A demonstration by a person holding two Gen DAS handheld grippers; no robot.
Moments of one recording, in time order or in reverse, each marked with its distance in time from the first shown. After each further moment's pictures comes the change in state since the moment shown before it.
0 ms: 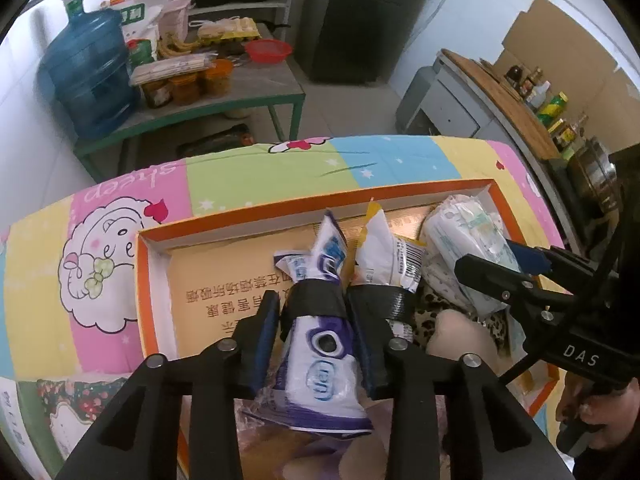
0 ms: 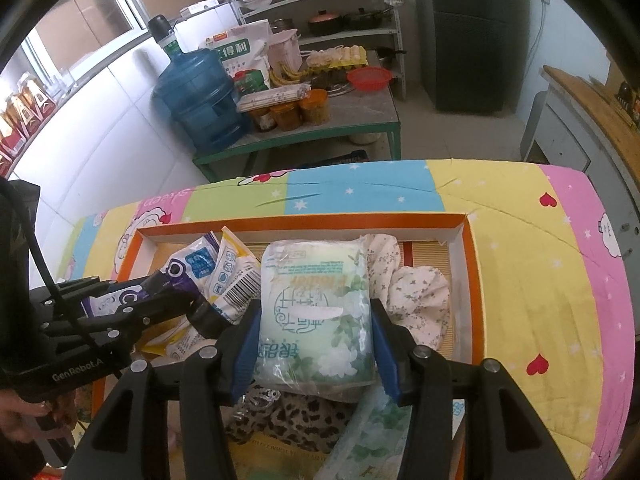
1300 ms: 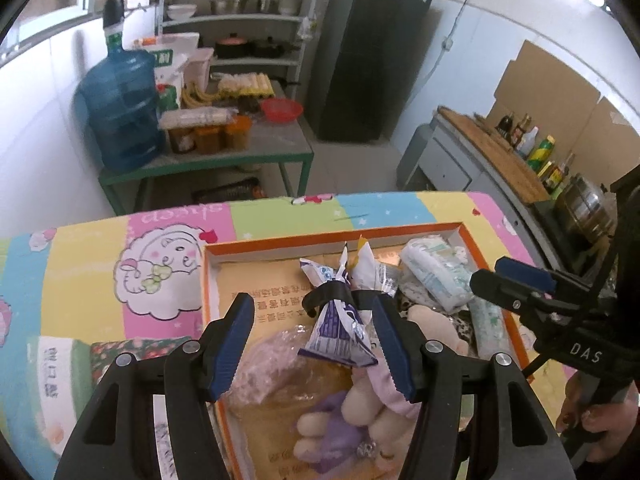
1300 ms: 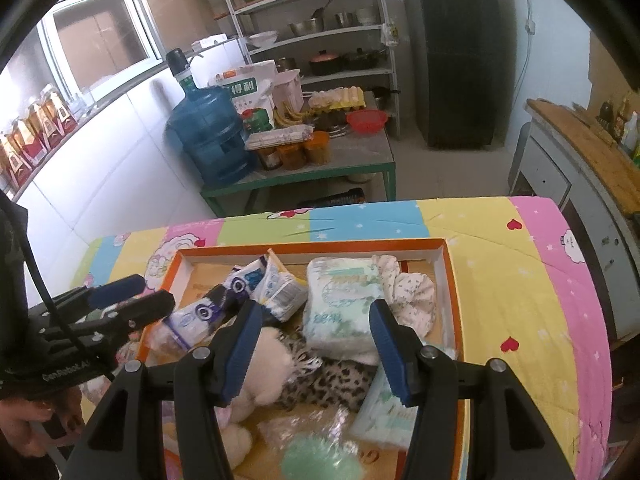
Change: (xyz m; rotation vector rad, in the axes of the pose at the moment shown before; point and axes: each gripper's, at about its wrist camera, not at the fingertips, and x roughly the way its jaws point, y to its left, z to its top) left arm -0.085 0.008 -0.039 -0.029 -0.242 0.002; right arm -0.072 0.028 -0.021 -0.017 -0.154 -0.031
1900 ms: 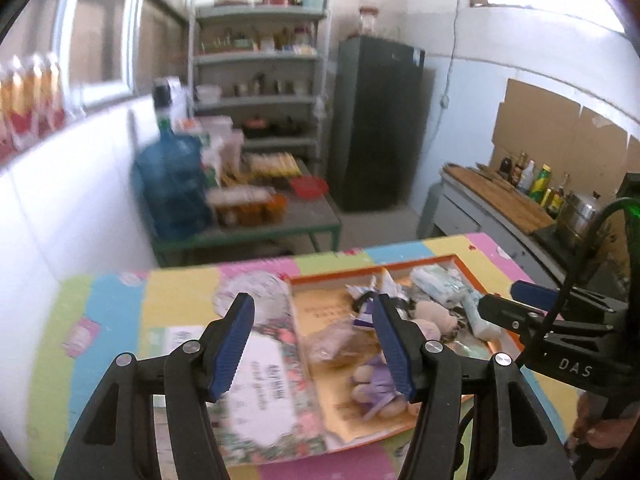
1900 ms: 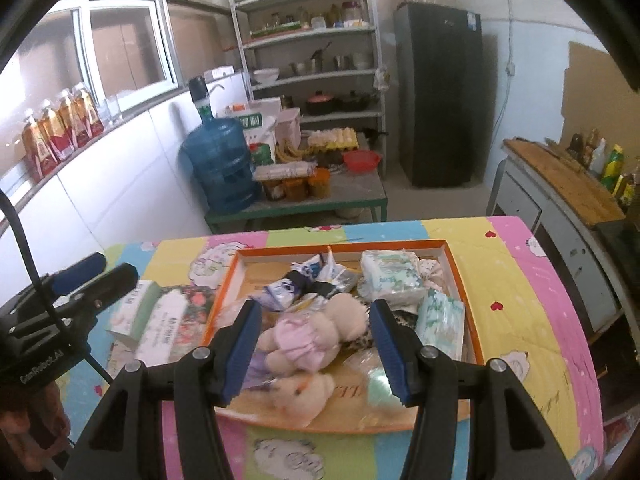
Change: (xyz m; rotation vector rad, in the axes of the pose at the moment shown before) left arm -0.146 0.015 -0.054 0.088 -0.307 0.129; right arm -0.087 0.089 -0.050 -0.019 -0.165 -0.087
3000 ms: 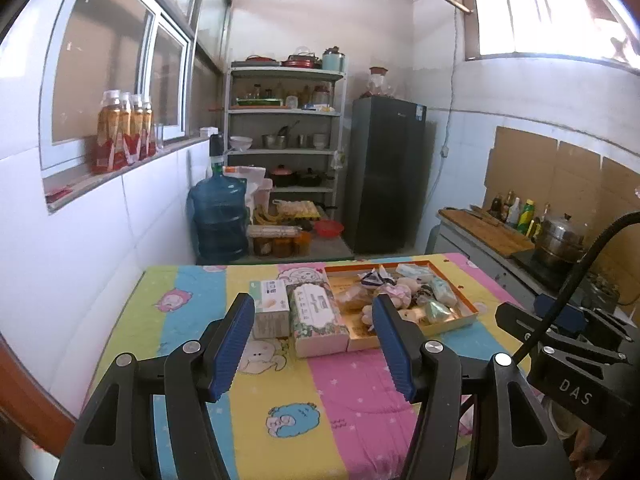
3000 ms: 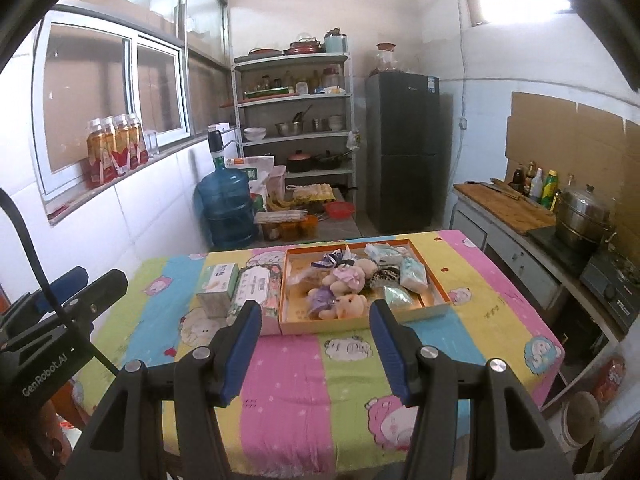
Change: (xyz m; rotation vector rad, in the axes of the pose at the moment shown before) left arm -0.256 0.035 -0.099 -0.037 -0.175 0.030; right arm -0.221 0.131 -0.131 0.011 -0.225 -0.141
